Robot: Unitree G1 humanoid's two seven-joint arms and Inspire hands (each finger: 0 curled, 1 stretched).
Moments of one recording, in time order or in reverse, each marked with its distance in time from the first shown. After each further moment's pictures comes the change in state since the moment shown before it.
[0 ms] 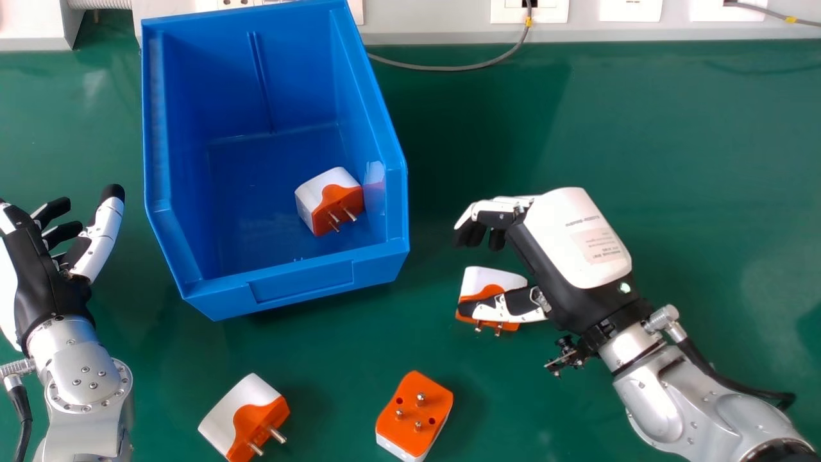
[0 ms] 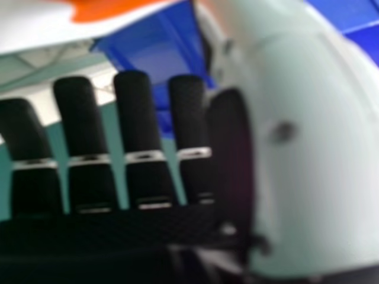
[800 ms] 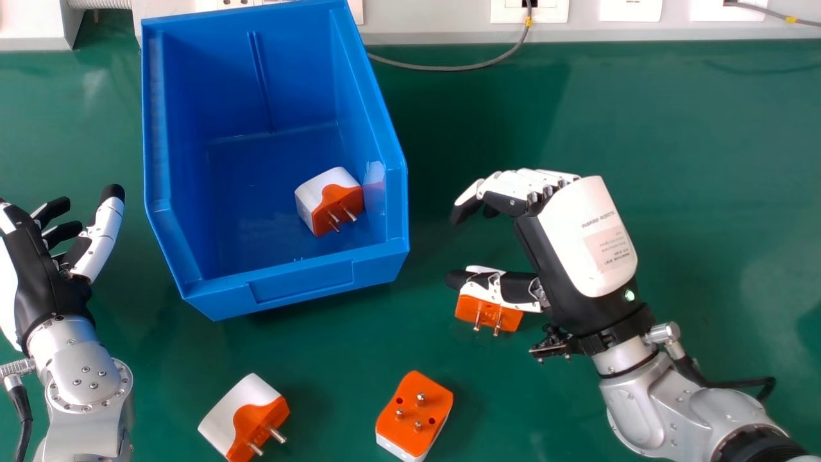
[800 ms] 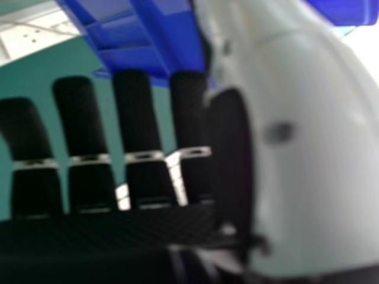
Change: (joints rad) left arm 0.001 0.000 -0.001 -0.001 0.002 0.000 0.002; right arm -0.079 0.052 0.070 0.160 -0.097 -0.052 -0.371
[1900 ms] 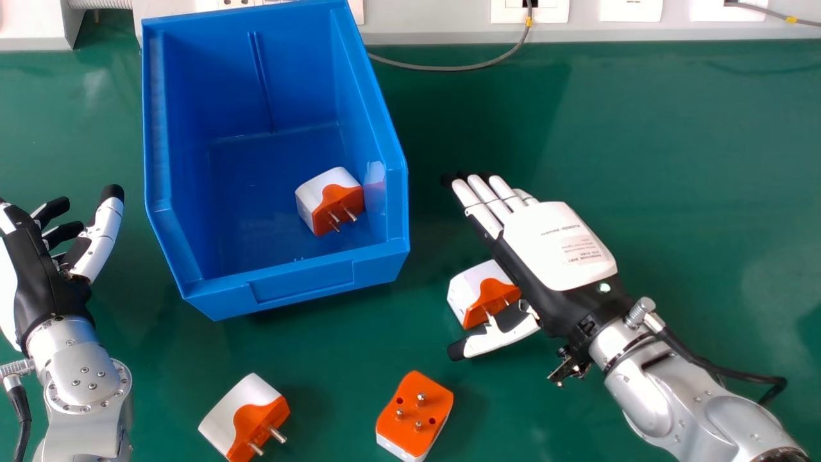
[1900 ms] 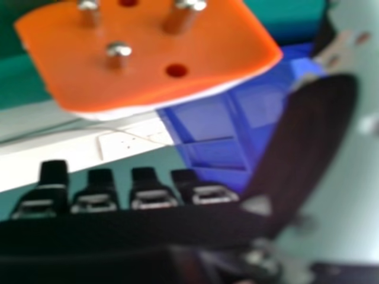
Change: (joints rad) left arm 0.002 0.000 0.002 -0.002 -0.002 -0.001 -0.008; right arm 0.137 -0.070 -0.049 -0.373 0.107 0.321 0.712
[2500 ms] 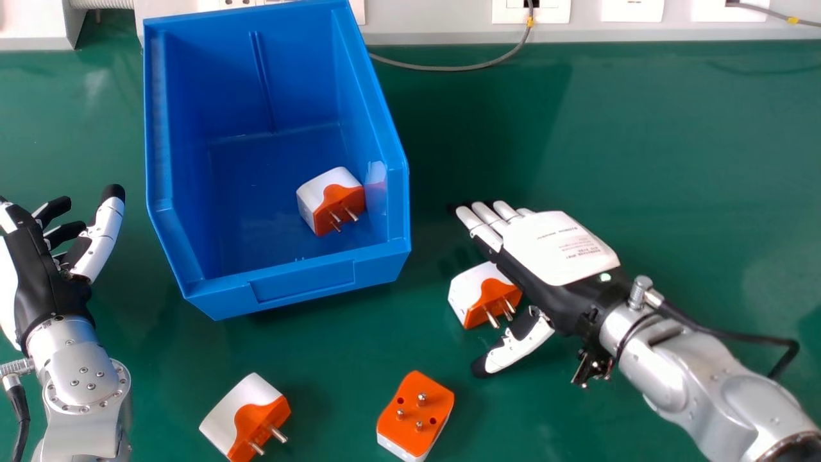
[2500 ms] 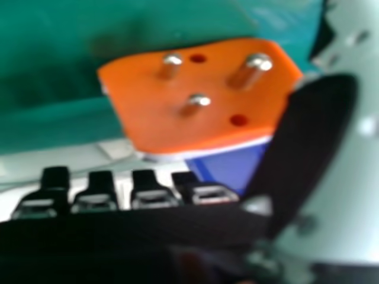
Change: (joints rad) left arm 0.001 0.003 0.001 0.000 -0.004 -0.001 -0.016; right arm -0.019 -0.067 -0.010 -0.133 0.011 0.127 0.386
